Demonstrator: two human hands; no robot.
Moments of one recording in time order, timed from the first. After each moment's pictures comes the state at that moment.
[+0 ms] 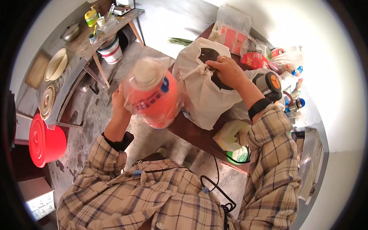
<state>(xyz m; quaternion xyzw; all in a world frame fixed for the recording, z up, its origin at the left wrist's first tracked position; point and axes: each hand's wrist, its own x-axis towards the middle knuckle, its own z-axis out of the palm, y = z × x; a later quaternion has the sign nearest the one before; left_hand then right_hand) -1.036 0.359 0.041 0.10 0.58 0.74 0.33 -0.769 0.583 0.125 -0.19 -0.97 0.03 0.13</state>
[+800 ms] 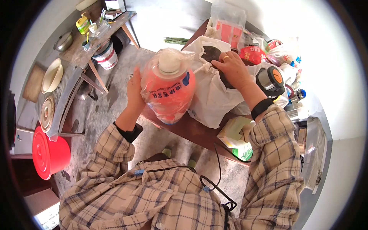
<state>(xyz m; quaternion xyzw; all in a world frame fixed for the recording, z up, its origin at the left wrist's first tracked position) -1.026 0.420 0.035 0.19 0.55 0.72 0.39 -0.762 0.578 0.130 -0.20 -0.96 -0.19 0.10</state>
